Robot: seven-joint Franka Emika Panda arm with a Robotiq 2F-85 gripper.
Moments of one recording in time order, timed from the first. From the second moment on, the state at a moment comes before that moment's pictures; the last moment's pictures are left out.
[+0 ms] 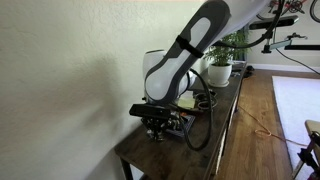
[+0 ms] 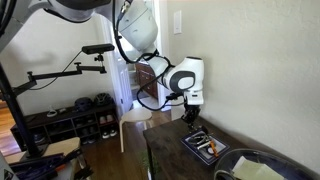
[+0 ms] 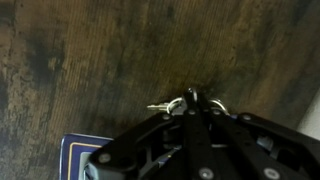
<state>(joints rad) 0.15 0.75 -0.02 -1.75 0.15 2.55 1.29</state>
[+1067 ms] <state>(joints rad) 0.15 0.70 -0.01 -1.75 0.15 2.55 1.23</state>
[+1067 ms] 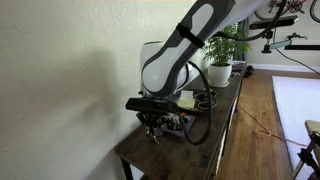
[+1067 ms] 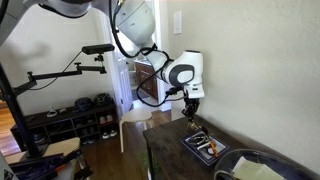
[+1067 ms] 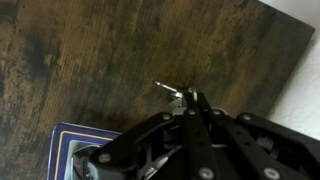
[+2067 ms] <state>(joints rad) 0.15 0.55 -0.02 -1.80 0.15 2.56 1.22</state>
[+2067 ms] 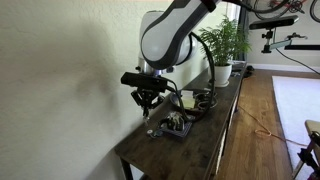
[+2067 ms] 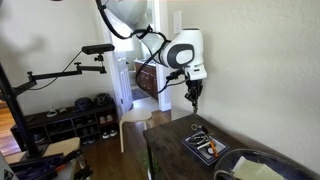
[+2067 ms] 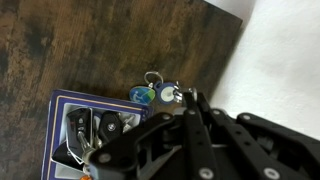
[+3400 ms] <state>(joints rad) 0.13 0.39 -0.13 -2.03 0.14 2.56 1.25</state>
